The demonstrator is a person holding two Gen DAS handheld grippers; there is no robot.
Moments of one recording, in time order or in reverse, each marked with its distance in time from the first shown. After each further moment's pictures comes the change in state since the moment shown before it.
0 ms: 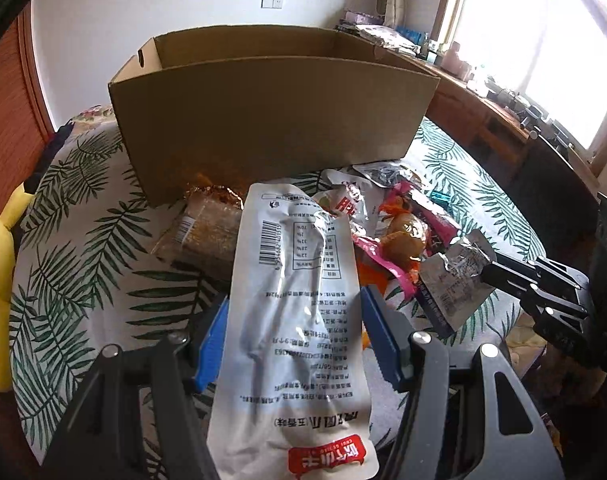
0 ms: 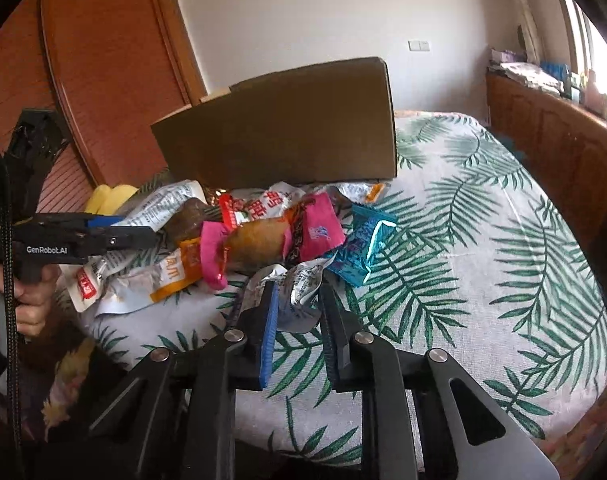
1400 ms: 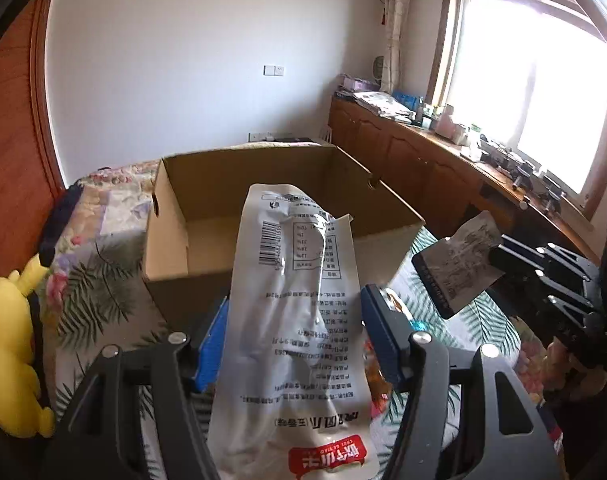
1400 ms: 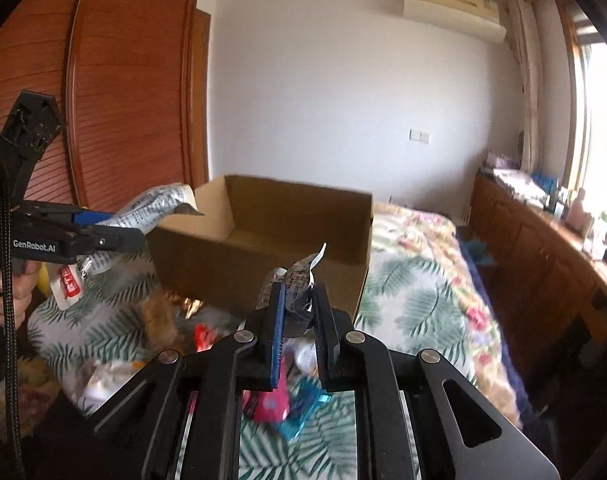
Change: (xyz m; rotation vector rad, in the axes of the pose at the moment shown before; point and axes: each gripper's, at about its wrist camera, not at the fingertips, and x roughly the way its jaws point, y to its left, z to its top) left arm -0.060 0.003 0.097 0.002 -0.234 0.007; right arm -0.038 0.017 0.127 -0.236 -0.203 -0.142
